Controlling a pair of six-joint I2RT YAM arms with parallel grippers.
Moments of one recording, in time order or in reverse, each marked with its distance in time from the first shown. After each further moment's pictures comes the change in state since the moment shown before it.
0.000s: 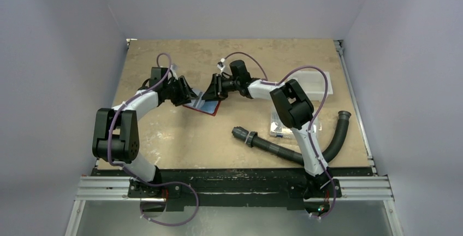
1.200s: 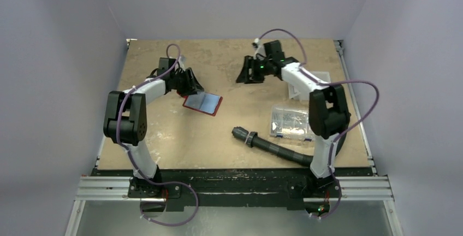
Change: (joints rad) left arm -0.024 0.197 0.201 0.017 0.032 0.060; right arm -0.171 -0.326 -0.012 -0.552 0.216 -0.373
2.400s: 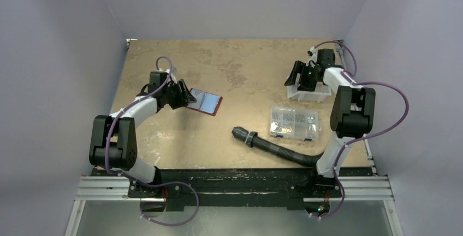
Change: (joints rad) left arm 0.024 -0.272 -0.290 0.029 -0.090 0.011; right arm -0.519 -0.111 -0.220 -0.122 0.192 -0.231
